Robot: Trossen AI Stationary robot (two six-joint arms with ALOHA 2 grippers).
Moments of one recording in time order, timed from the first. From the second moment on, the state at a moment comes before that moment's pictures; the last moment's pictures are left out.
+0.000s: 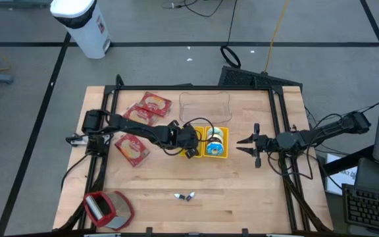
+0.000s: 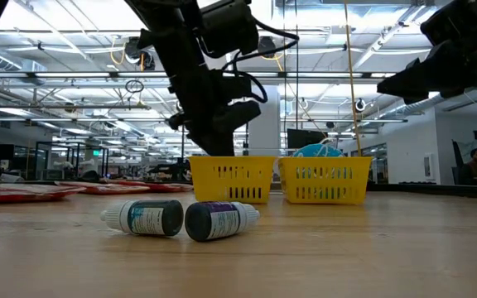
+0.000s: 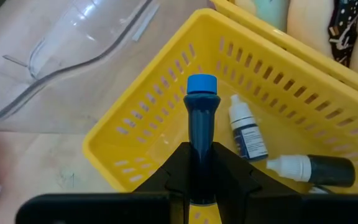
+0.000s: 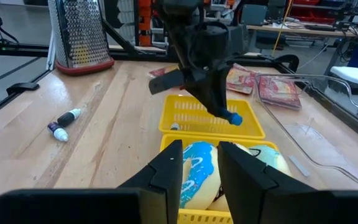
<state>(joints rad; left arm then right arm) -0.03 1.91 1.26 -0.44 -0.44 -0.49 0.27 0.47 0.12 0.18 0.31 0.02</state>
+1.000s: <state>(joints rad) -0.03 1.91 1.26 -0.44 -0.39 -0.53 0.27 0.47 0.12 0.18 0.31 0.02</state>
